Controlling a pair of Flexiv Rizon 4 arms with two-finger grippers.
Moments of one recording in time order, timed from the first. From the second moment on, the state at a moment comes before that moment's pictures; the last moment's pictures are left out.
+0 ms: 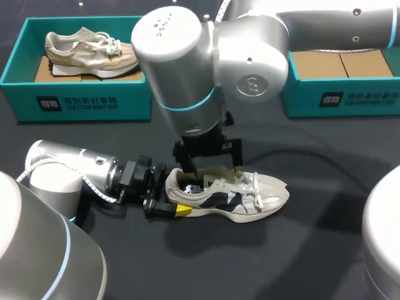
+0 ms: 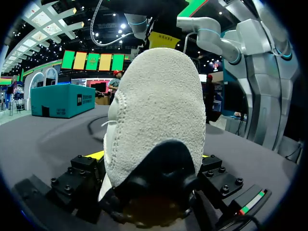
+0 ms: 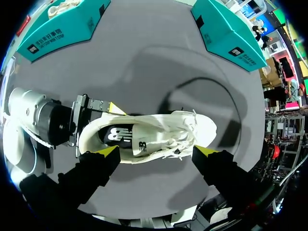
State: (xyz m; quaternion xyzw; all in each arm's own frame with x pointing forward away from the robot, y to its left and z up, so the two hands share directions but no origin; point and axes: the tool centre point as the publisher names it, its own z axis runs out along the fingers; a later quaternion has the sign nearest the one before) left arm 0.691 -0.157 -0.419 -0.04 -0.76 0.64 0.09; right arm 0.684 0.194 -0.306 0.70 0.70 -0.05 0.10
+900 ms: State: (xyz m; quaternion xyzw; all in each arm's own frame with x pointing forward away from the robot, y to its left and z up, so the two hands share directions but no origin) left arm 0.692 -0.157 -0.419 -0.04 -0.76 0.64 0.09; right arm 0.684 0.191 -0.339 0.67 0.72 -0.09 0.15
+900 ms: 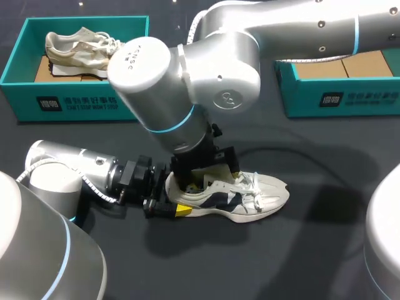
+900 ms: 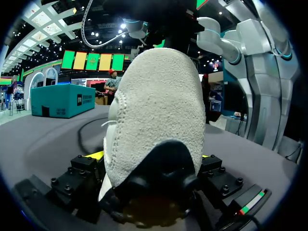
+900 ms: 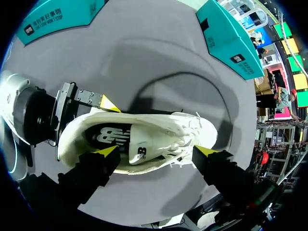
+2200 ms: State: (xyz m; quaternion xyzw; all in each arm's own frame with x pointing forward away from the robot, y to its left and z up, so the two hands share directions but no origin) left arm 0.692 -0.157 -0.419 -0.04 -0.76 0.64 0.09; right arm 0.686 0.153 -0.354 0.65 0.73 -0.12 0.20
